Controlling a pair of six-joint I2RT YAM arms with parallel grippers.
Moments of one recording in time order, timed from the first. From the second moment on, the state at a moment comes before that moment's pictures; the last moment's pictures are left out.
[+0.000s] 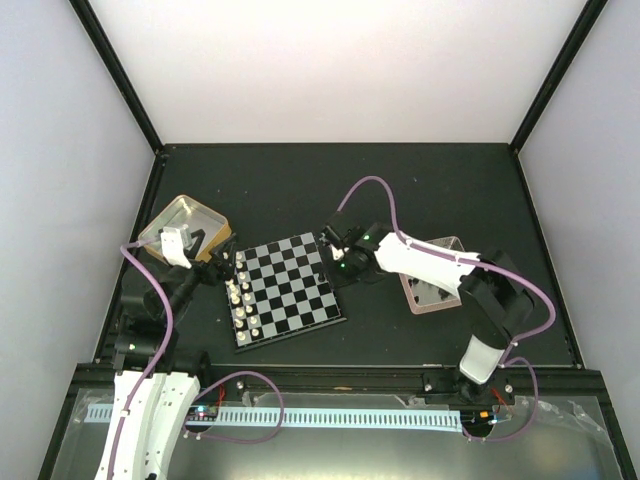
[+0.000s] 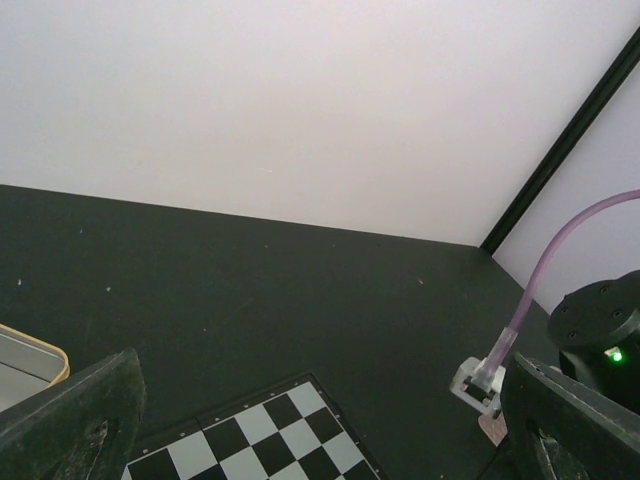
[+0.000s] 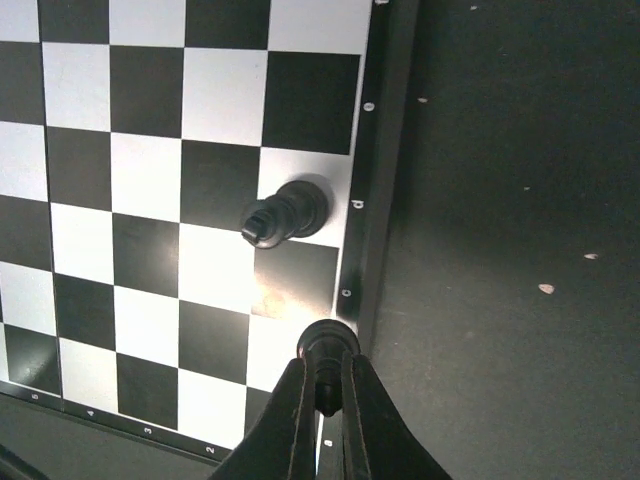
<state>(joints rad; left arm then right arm) -0.06 0.36 0.58 -0.31 0.34 -0.36 0.83 1.72 1.21 -0.71 -0.12 0.47</state>
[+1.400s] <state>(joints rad) -0.06 0.35 0.58 -0.31 0.34 -0.36 0.90 1.83 1.31 -0.73 -0.12 0.49</state>
